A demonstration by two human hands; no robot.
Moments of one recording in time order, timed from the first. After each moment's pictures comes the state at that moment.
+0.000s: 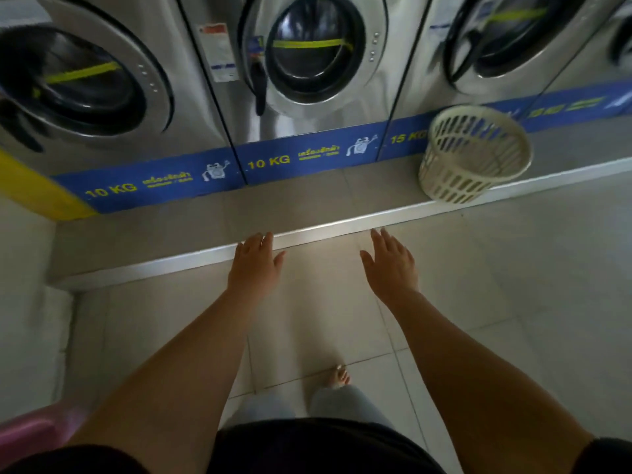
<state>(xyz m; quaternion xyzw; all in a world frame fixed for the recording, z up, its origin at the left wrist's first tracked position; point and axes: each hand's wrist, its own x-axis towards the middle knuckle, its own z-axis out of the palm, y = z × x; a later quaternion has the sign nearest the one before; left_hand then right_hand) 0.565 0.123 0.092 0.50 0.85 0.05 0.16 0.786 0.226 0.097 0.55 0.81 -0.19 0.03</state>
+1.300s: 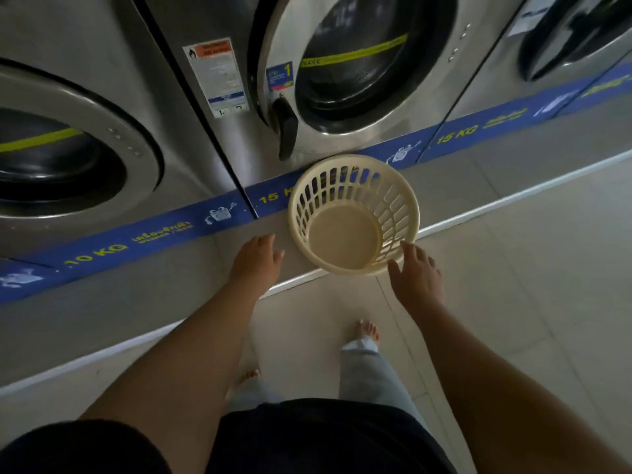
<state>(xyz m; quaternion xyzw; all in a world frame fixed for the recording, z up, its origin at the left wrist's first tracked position) 0.813 0.769 0.037 0.50 0.81 0.04 0.29 1.089 0.831 0.047 0.68 0.70 -0.23 0.01</state>
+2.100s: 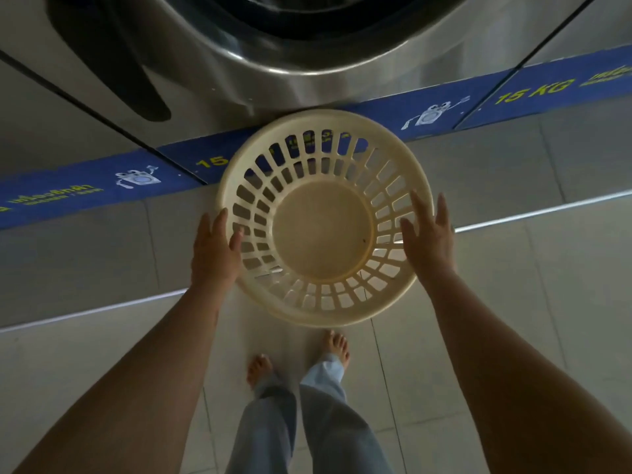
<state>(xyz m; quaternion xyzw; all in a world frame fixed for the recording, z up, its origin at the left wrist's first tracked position) 0.852 0.916 -0.194 0.28 0.91 0.10 0.27 1.133 1.082 -0.183 0.65 0.71 -0.29 0.02</state>
